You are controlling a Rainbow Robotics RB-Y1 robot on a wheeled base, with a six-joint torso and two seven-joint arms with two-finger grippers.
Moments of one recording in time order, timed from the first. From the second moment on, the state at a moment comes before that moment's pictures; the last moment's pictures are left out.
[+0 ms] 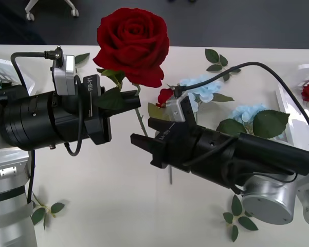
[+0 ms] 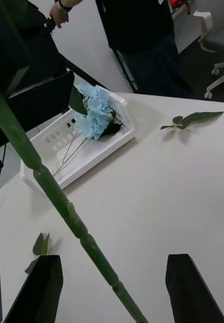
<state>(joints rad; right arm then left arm) -0.24 -0.74 0.71 -2.21 -0.79 0.37 1.43 -0.19 0.00 0.29 -2.02 1.66 1.55 -2.64</state>
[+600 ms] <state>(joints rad) -0.33 -0.64 0.74 -2.07 -0.79 0.34 1.43 -0.19 0.00 0.29 -2.02 1.66 1.55 -2.64</state>
